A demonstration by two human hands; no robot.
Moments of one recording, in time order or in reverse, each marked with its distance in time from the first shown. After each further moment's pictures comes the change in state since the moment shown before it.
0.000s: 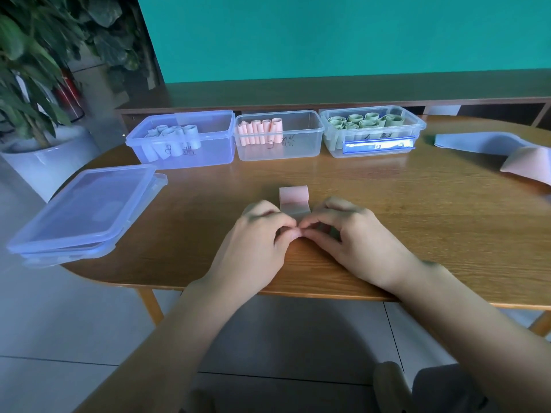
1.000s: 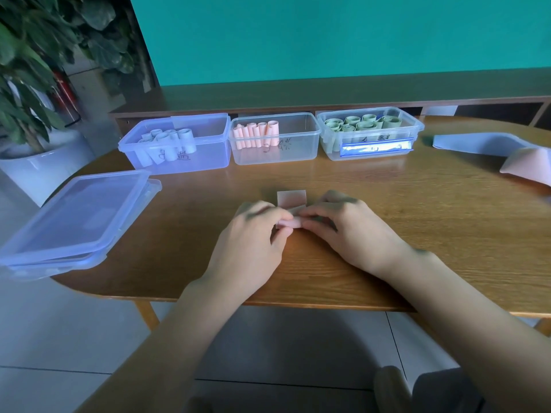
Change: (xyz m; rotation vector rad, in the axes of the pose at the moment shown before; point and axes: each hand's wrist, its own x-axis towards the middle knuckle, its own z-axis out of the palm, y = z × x) left_hand 0.013 -0.005 0.002 0.097 -0.025 -0.022; right_hand 0.022 0.011 0.000 -0.054 -0.040 0.129
